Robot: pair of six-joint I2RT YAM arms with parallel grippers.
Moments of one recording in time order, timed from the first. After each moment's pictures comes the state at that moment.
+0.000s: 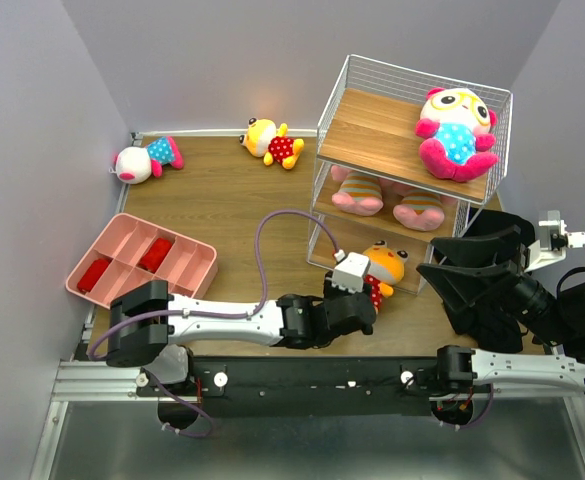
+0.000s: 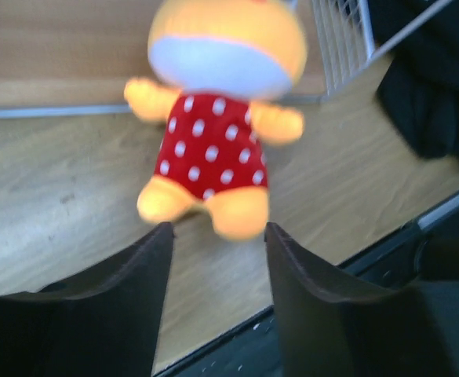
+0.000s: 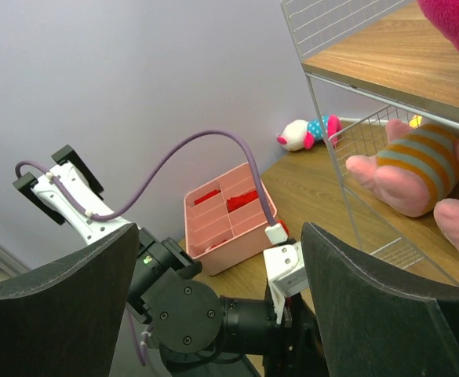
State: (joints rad) left arm -1.42 1.56 1.08 -0.23 -0.67 -0.80; right arm 1.43 0.37 1.04 -0.37 0.53 0.30
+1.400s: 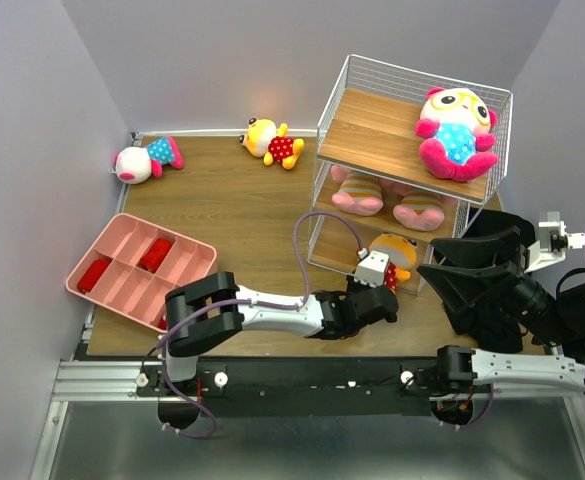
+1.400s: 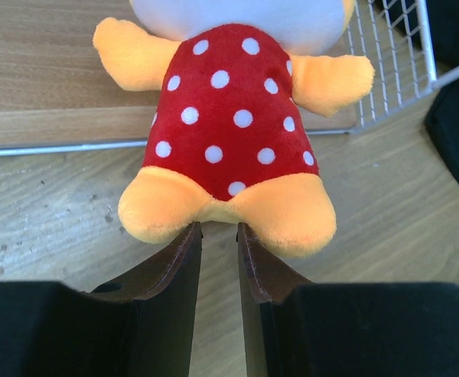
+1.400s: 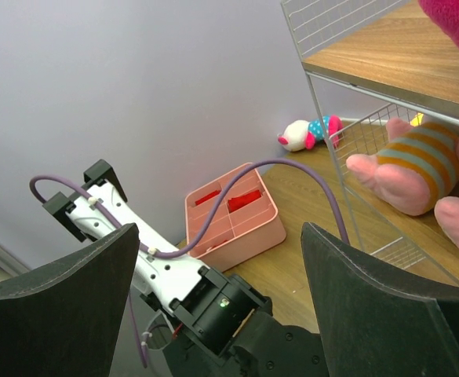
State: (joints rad) left arm -1.36 1.85 1.15 -0.01 -0.64 -0.75; right arm 1.43 0.36 1.02 -0.36 0.53 0.30
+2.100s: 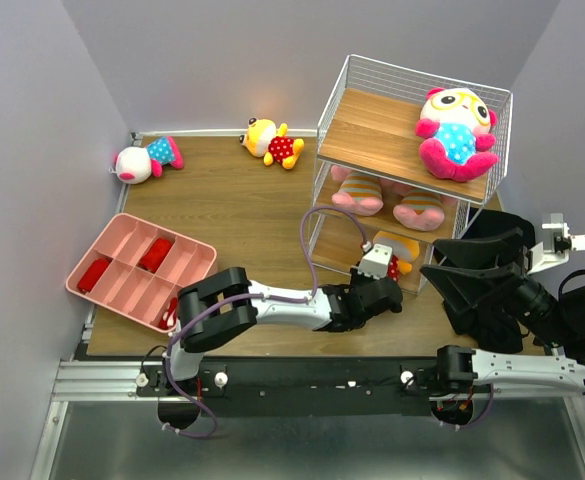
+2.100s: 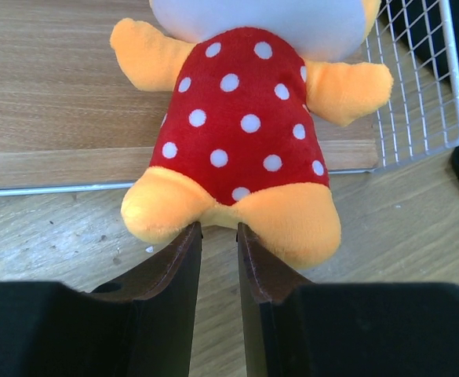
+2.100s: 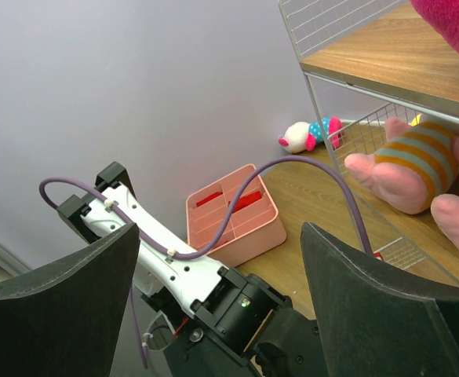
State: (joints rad) left arm -1.32 1.93 1.22 0.02 -0.67 -0.70; right arm 1.43 0.33 1.01 -0.36 0.53 0.30
